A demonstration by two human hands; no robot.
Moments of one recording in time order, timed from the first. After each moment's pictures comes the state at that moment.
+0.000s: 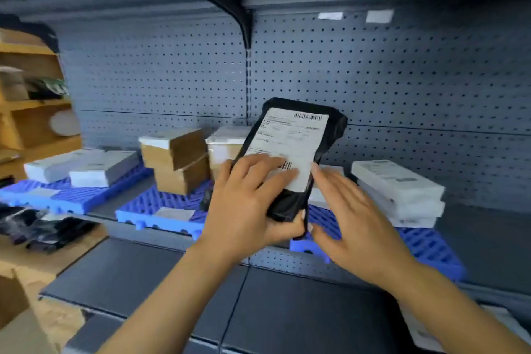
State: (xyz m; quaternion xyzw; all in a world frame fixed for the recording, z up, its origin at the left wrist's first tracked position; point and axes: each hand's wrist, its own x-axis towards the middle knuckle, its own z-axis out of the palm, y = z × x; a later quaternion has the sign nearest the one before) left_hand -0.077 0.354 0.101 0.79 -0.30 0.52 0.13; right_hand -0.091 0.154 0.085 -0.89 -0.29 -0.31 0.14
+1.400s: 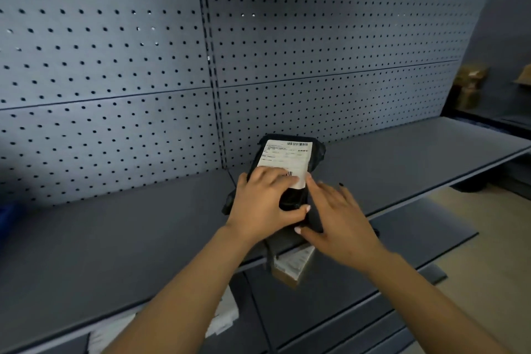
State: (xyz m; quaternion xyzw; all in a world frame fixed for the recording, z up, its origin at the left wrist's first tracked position) left_hand -0.054 -0.414 0.003 0.80 -0.50 0.22 0.26; right_hand -0.181 -0.544 -0.015 -0.97 0.07 -0.21 0.05
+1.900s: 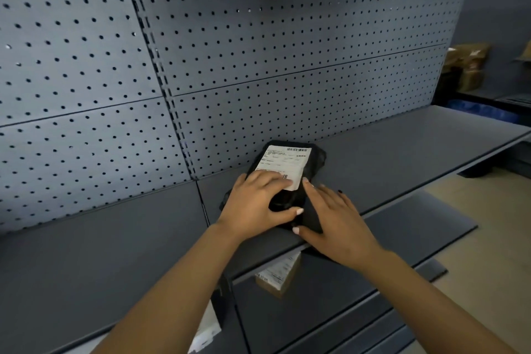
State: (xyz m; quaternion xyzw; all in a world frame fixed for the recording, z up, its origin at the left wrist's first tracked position) left_hand -0.047 -0.490 -0.003 0.80 -0.54 0.15 0.21; right_hand -0.191 -0.623 -0.025 -0.97 0.12 -0.16 0.11
